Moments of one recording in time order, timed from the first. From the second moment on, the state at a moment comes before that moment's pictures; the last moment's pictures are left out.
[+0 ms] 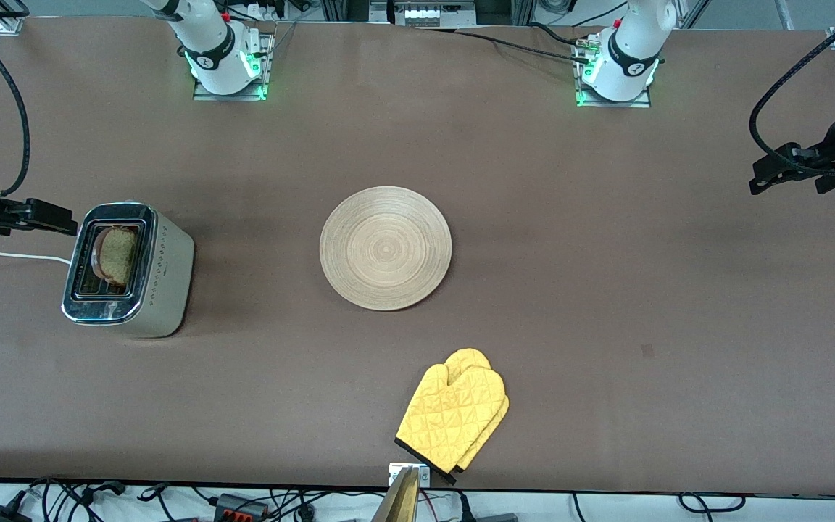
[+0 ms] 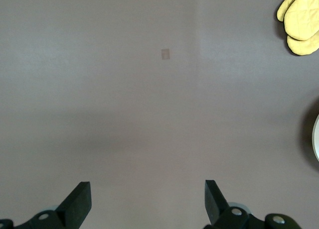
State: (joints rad) left arm 0.21 0.05 -0.21 -1.52 0.01 1.53 -0.03; right arm 0.12 0.39 -0.16 -1.10 0.03 1.38 -0.04
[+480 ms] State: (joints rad) left arm 0.21 0.05 -0.21 -1.52 0.01 1.53 -0.03; right arm 0.07 0.21 -0.13 -1.40 0.03 1.61 -0.04
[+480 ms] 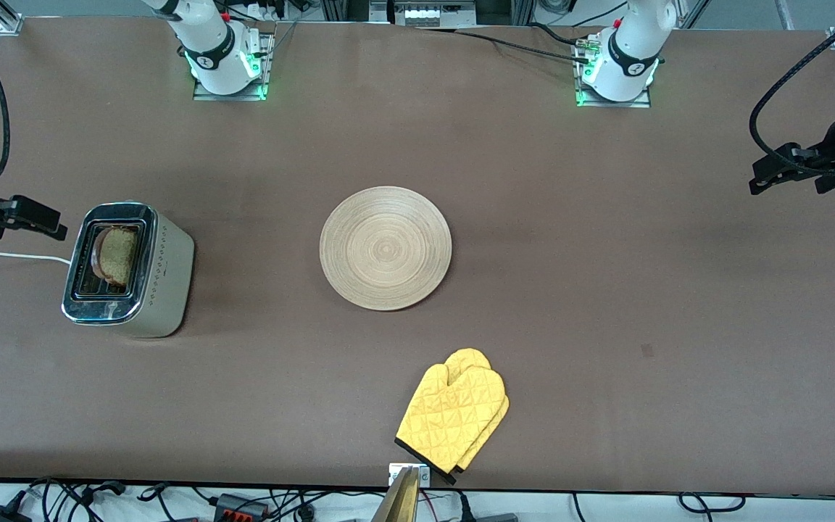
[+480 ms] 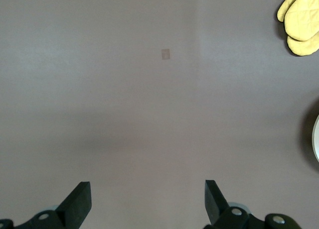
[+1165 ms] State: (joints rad) left arm 0.21 0.05 -0.21 -1.52 0.01 1.53 -0.03; right arm 0.07 0.02 -0.12 -1.68 0.01 1.67 -0.04
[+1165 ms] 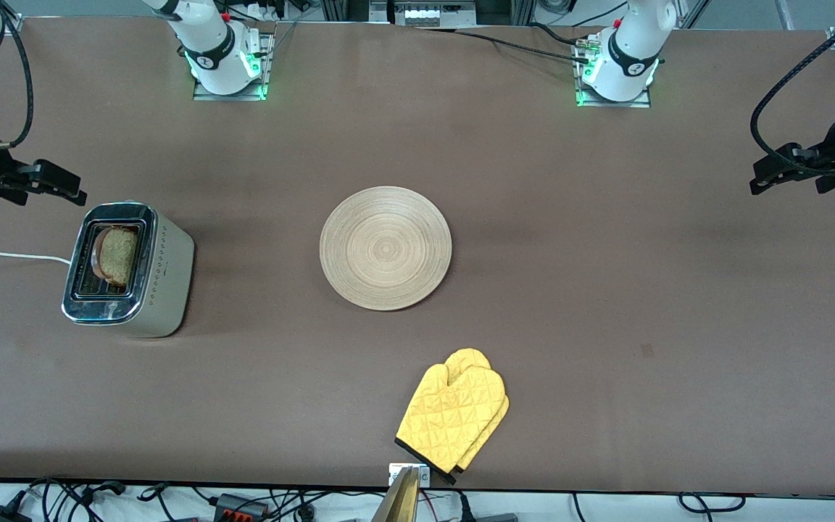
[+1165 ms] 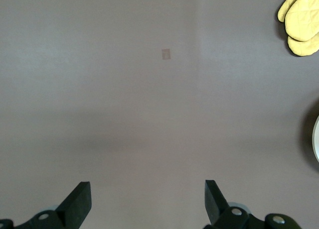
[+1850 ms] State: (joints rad) left arm 0.21 0.05 -0.21 -1.52 0.01 1.53 -0.03; right arm 0.07 -0.03 -0.11 -1.73 0.00 1.67 -0.04
